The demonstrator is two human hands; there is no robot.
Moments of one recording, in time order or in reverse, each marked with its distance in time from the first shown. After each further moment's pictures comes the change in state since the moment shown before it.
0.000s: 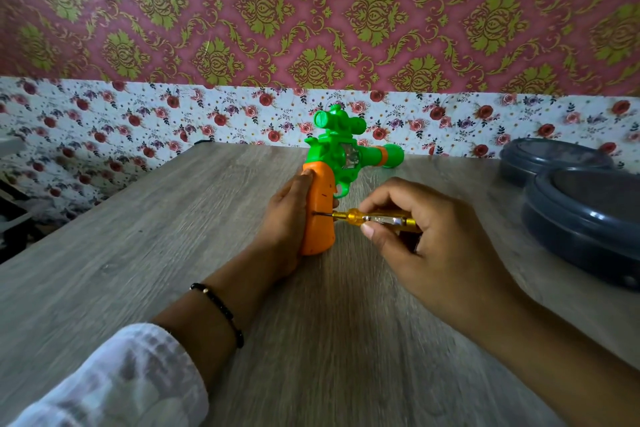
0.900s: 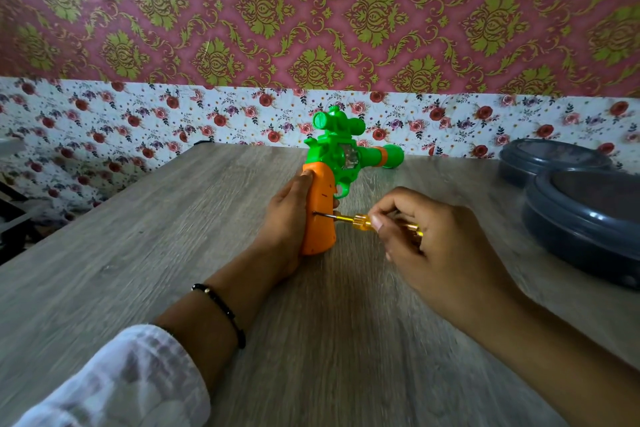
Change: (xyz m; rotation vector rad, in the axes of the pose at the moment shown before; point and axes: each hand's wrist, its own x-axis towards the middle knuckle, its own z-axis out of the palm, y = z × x) left_hand 0.004 -0.002 0.000 0.003 0.008 -0.010; right_hand -0.001 0.007 0.002 -0.043 -0.005 0.039
